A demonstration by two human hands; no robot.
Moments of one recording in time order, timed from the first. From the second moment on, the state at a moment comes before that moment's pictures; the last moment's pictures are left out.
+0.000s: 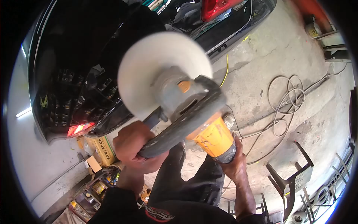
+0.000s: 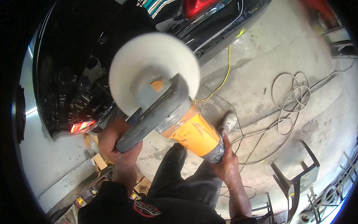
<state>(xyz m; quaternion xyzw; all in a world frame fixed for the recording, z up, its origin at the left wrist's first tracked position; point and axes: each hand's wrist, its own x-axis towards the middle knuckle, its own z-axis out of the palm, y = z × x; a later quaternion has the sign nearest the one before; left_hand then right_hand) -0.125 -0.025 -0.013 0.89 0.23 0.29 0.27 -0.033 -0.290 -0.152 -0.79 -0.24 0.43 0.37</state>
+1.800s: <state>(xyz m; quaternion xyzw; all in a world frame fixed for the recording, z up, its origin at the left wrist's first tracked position) -0.027 -0.051 0.029 0.98 0.15 0.02 0.09 -0.133 -0.237 -0.176 -0.56 -0.07 0.49 0.67</state>
